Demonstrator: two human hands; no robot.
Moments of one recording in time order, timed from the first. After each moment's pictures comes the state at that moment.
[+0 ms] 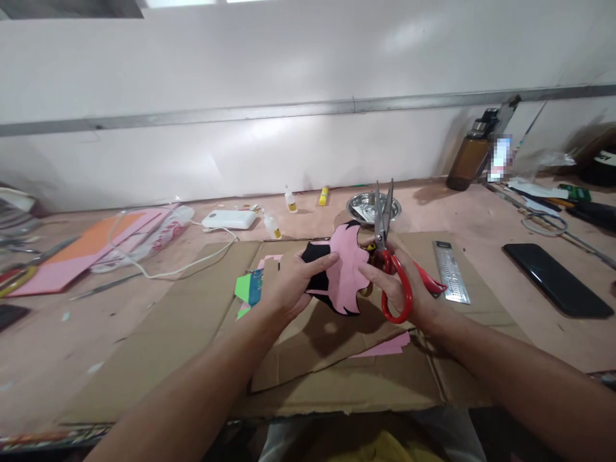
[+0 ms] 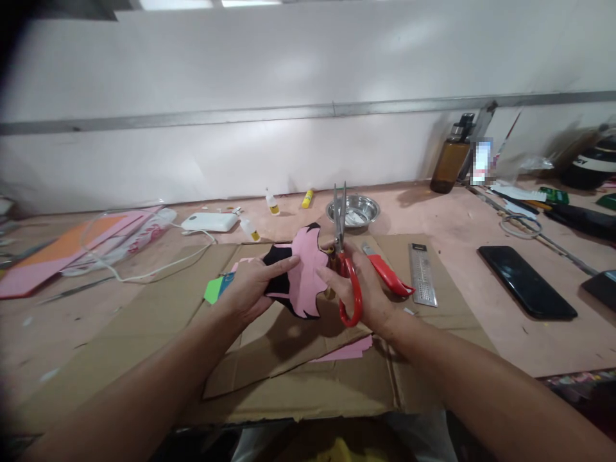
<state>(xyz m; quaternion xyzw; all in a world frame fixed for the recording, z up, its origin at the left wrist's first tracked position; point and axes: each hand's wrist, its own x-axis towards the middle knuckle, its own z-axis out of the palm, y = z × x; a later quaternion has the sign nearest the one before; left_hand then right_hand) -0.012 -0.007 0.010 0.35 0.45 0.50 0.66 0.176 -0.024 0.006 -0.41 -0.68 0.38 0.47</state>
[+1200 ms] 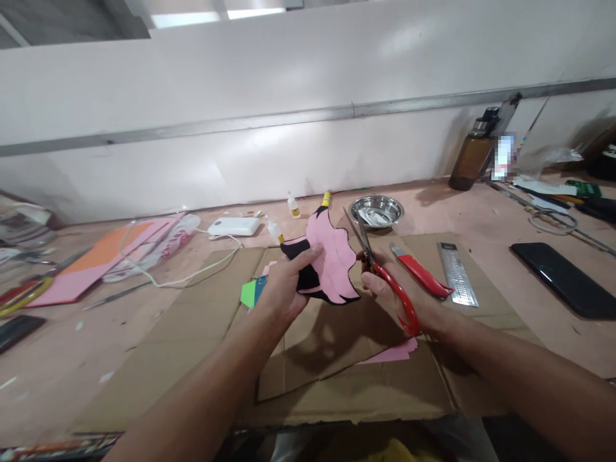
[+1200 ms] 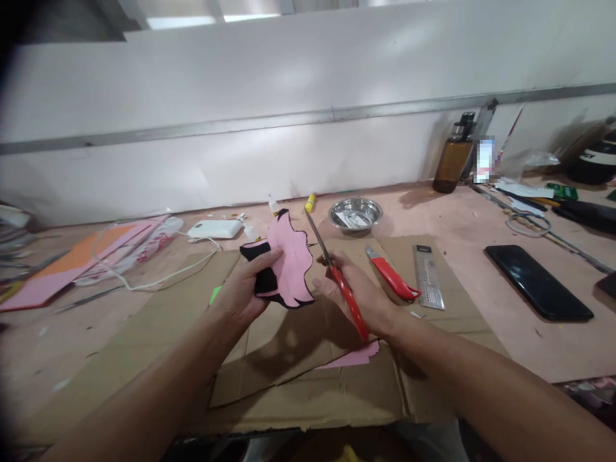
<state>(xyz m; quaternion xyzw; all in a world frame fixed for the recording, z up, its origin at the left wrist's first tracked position) -0.017 -0.004 0.019 0.25 0.43 0.57 0.65 0.176 -0.030 0.015 -0.43 -0.71 0.41 0.38</state>
